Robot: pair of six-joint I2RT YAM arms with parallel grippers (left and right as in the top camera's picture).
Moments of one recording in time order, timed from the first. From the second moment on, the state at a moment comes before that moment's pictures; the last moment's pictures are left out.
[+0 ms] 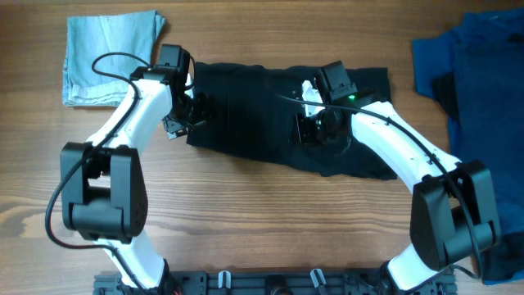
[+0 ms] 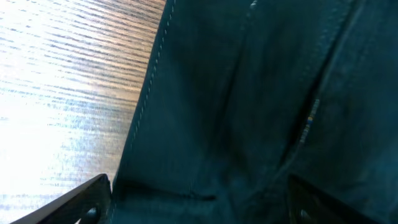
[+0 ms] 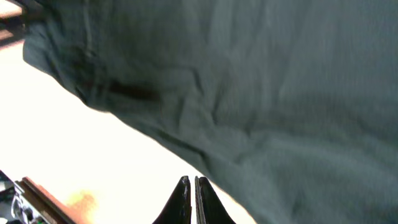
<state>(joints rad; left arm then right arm) -0.14 1.92 1.36 -0.87 0.19 -0.45 0.37 1.78 1.20 -0.70 -0.46 0.26</state>
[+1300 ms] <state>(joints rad) -0.13 2.09 1.41 -0.80 0.32 -0.42 0.37 1.95 1.18 -0.46 -0.38 0.49</state>
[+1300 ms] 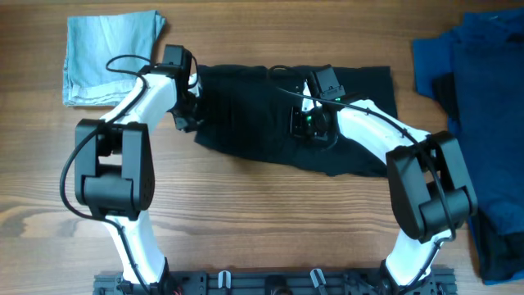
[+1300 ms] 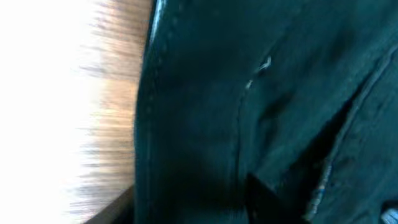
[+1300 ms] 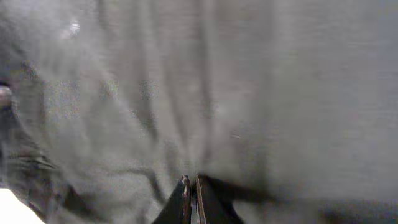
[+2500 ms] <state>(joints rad) -0.15 1.93 1.54 -0.94 0.10 -0.38 0.48 1.95 1.30 -0.61 -0.44 0.58</state>
